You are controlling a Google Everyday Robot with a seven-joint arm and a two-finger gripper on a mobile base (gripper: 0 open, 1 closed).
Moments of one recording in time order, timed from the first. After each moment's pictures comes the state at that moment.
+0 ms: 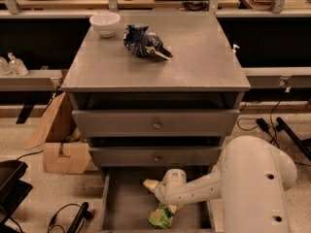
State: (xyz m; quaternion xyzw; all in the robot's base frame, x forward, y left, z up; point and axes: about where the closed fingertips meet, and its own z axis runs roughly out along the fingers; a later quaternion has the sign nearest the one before) arm 0.544 -0.027 0.236 -0.92 0.34 -0.08 0.16
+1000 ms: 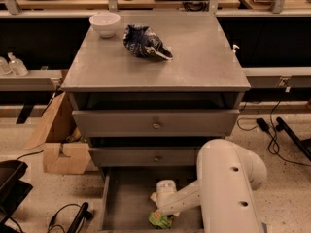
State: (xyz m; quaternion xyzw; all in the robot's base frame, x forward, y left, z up) arm 0.533 -0.058 0.157 -0.95 0.28 -0.12 0.04
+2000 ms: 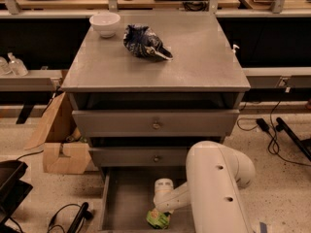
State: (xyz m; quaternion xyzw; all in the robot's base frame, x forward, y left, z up) arm 0.542 -0.049 0.127 -0.95 0.28 -0.10 0.03
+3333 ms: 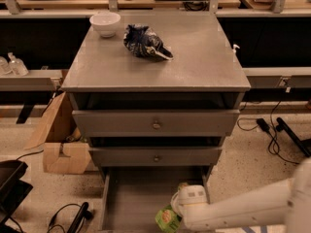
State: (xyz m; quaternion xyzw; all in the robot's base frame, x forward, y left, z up) arm 0.478 -0.101 0.316 -0.93 0.32 -0.16 0.11
